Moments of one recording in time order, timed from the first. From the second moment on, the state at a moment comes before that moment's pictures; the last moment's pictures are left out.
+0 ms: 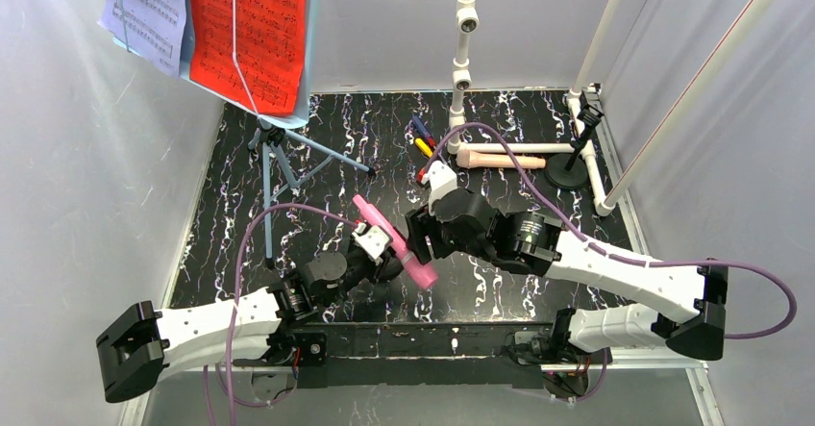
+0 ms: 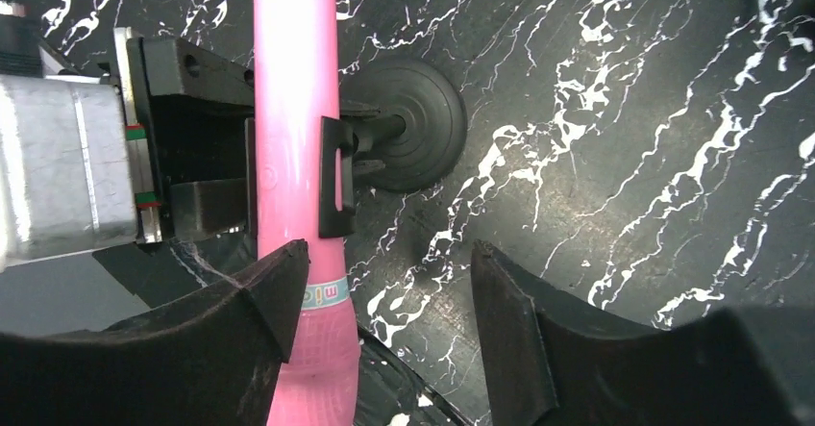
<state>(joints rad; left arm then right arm) -1.08 0.84 0.26 0.38 -0.31 0.07 1.23 1.18 1.16 -0.62 0.31 0.44</state>
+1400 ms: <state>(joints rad) -1.08 0.87 0.26 0.41 -0.36 0.02 1.17 1.27 1.07 -0.49 0.01 0.39</state>
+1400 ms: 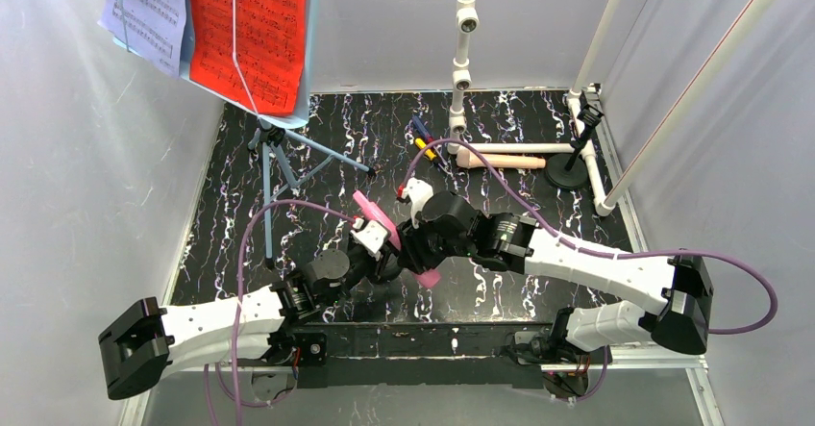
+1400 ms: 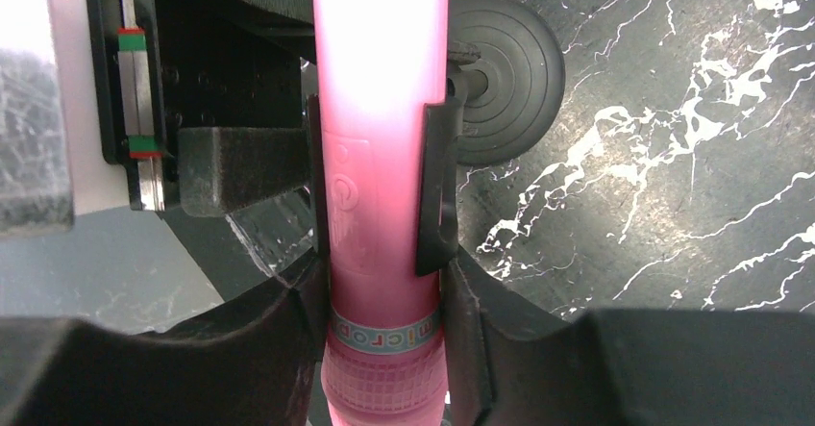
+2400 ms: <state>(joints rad) -0.96 0.85 0.29 0.31 -0.30 -0.21 1.15 1.26 1.04 -0.43 -0.03 0.38</state>
